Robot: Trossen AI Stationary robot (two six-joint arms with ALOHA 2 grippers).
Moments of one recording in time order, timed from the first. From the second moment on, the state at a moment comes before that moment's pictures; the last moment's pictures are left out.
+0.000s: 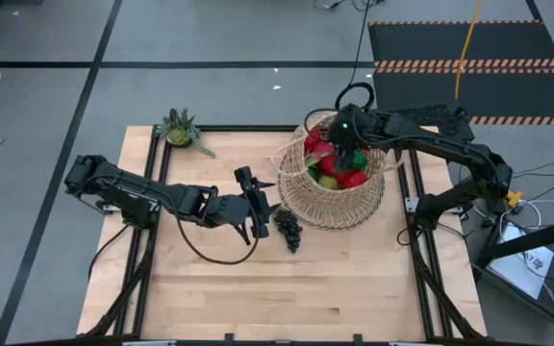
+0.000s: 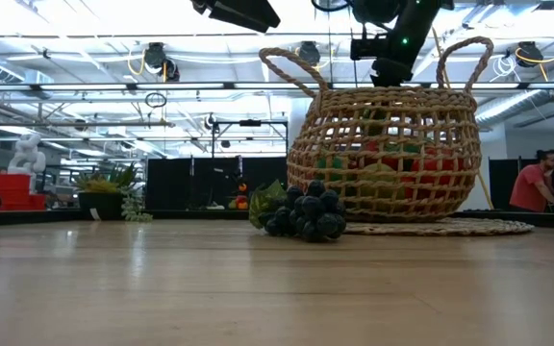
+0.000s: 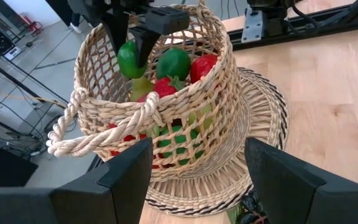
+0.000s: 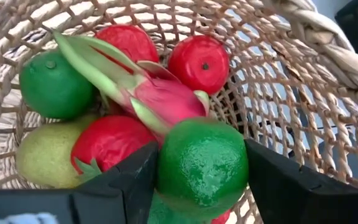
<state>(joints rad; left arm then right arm) -0.23 1.49 1.20 -0.23 -0.64 0.09 -0.47 1.39 1.25 -0.88 0.23 -0.26</state>
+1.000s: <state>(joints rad) -0.23 1.49 1.20 -0.32 -0.64 0.07 -0.34 1.22 1.25 -0.87 0.23 -0.13</state>
